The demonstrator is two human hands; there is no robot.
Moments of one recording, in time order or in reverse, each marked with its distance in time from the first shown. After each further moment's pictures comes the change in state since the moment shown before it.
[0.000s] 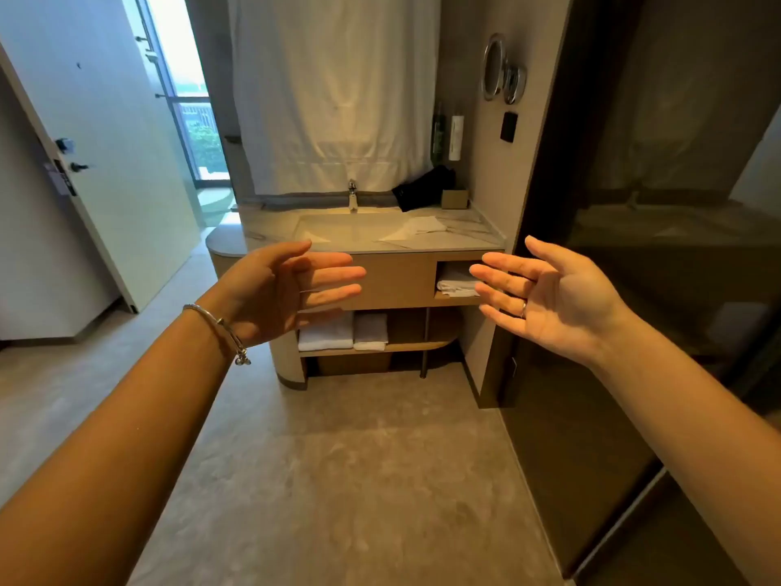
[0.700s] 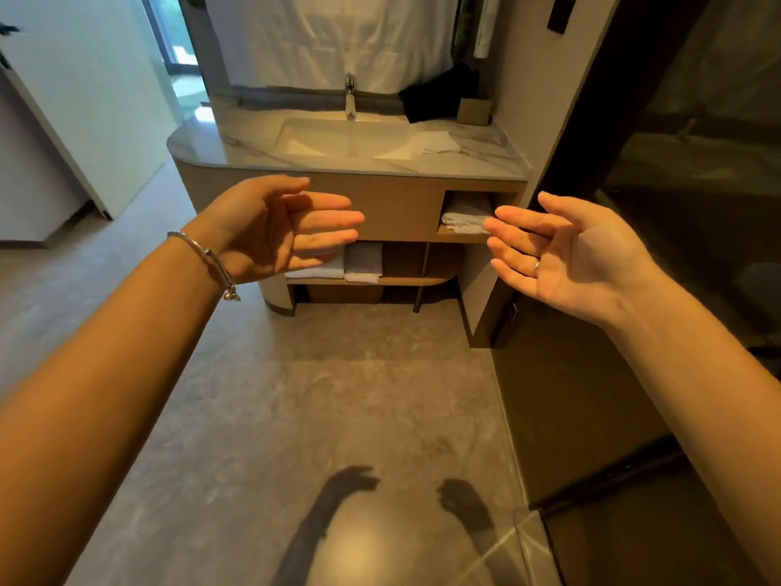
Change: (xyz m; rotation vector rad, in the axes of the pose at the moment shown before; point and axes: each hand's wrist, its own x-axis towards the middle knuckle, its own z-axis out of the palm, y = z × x) left_hand 0.119 -0.033 -0.043 -0.103 0.077 -0.162; right_hand 0.112 0.019 -0.030 0.011 0.074 0.162
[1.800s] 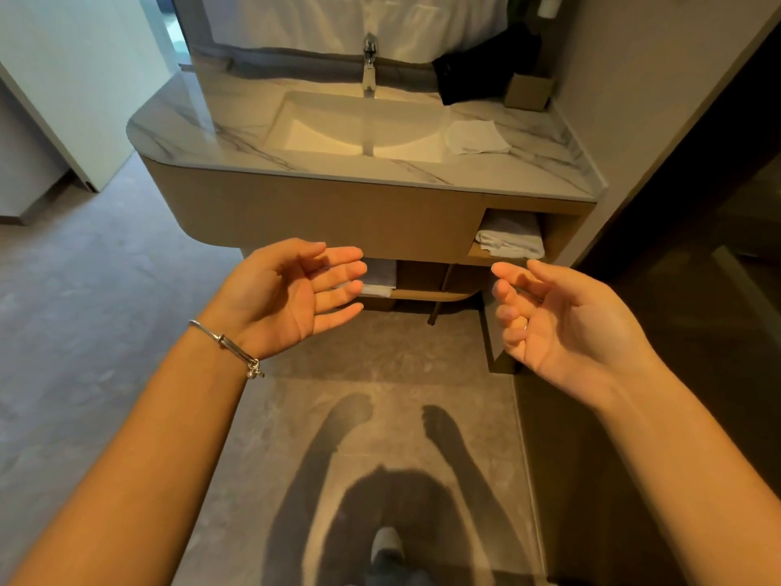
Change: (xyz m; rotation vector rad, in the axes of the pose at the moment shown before) left_hand 0.219 0.014 -0.088 -0.379 0.026 -0.094; right_hand 0.250 -0.006 0.028 0.149 0.014 0.239
